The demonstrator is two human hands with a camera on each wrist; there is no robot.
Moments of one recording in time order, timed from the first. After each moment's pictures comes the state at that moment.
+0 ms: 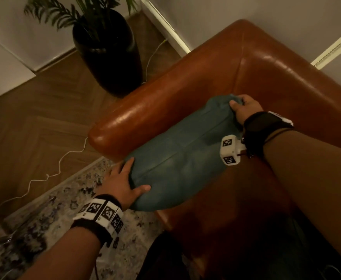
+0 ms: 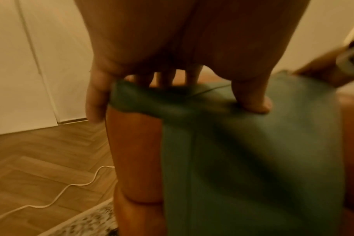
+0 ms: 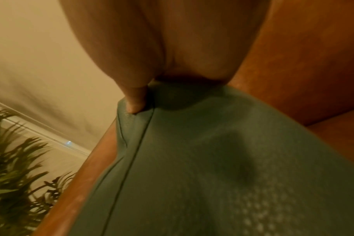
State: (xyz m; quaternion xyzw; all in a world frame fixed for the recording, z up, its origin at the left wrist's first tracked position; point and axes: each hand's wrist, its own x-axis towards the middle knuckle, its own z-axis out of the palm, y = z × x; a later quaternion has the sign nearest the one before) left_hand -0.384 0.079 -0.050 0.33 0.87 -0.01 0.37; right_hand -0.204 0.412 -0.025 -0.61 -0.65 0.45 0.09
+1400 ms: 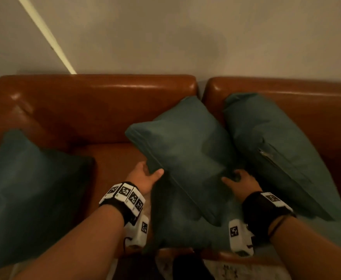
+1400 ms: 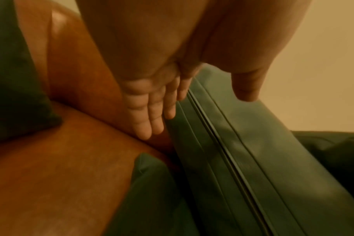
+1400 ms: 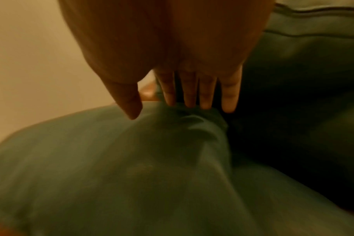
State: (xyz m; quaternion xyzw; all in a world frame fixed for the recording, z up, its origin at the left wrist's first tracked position) left_hand 0.108 0.161 -0.001 0.53 0.68 0.03 0.50; right_hand 0.384 0.069 -0.010 -0.86 -0.32 0.38 0.09
